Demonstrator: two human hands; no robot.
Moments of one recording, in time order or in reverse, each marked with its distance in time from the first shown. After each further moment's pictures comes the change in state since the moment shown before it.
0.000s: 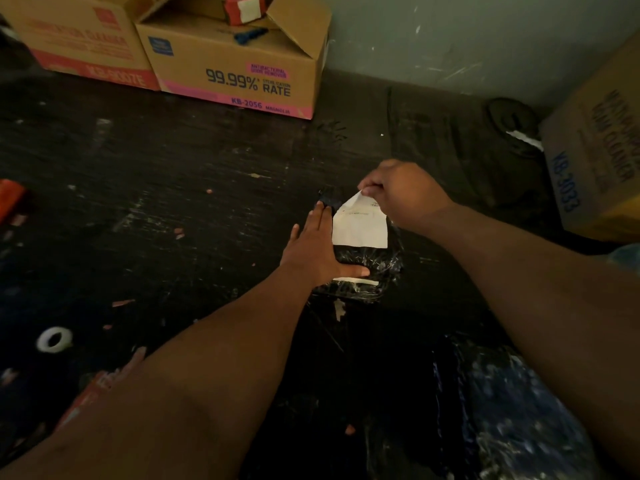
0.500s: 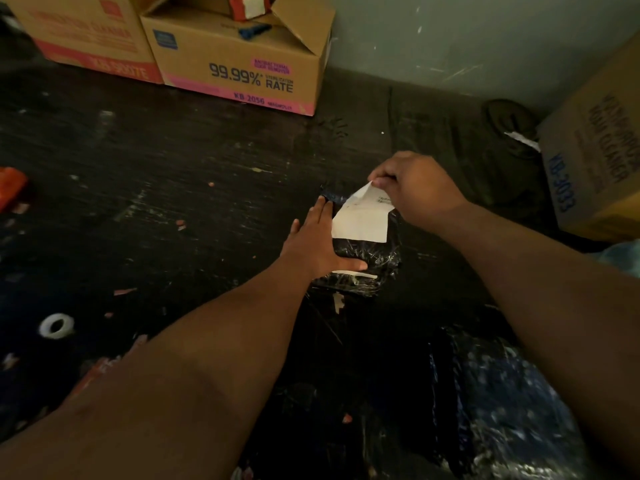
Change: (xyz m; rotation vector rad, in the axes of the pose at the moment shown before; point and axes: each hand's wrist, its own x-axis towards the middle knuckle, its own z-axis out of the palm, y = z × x) left_hand 0.000 -0.004 0.001 -0.051 0.010 0.005; right_hand -0.025 -0.005 -0.013 0.053 0.115 0.018
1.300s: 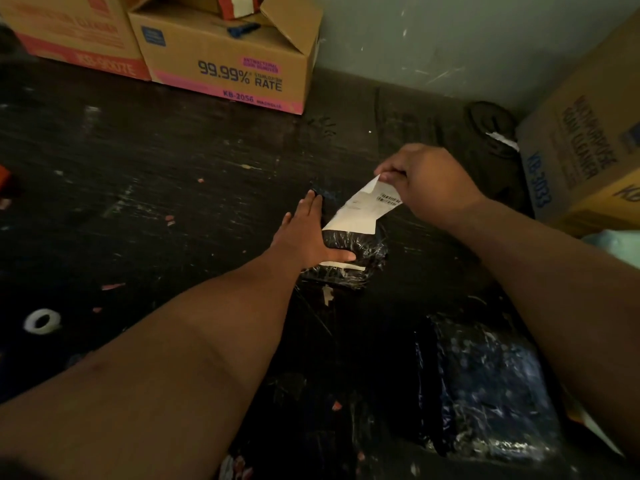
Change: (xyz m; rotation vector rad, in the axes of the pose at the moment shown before) left_hand 0.002 0.001 -0.001 0.019 -0.001 -0.001; right_hand -0.029 -0.001 -0.030 -0.079 0.041 -0.007
